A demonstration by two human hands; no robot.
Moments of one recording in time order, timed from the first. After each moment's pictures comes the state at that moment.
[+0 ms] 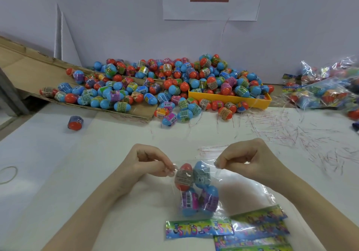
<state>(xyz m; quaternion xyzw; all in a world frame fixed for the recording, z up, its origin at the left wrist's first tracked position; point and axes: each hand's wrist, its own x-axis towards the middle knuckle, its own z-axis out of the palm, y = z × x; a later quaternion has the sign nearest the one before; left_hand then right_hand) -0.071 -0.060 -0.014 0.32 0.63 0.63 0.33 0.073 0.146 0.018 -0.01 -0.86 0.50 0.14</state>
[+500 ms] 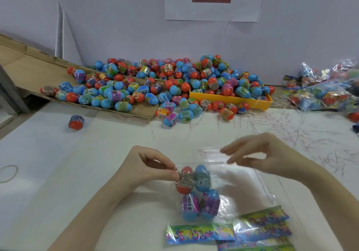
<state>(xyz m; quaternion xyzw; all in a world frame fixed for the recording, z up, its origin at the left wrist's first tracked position) -0.064 -0.060 -0.009 0.31 0.68 0.60 0.27 0.077 0.165 0.043 -0.03 -0.90 0.44 0.04</state>
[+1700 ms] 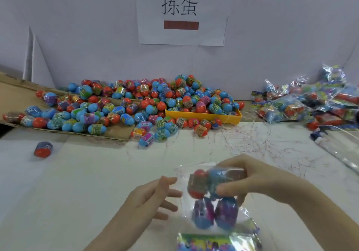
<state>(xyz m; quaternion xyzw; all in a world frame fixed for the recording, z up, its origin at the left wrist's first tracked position) -0.009 -0.036 0.011 0.27 0.69 0.59 0.33 0.101 0.175 0.057 -0.05 -0.82 0.57 -0.11</state>
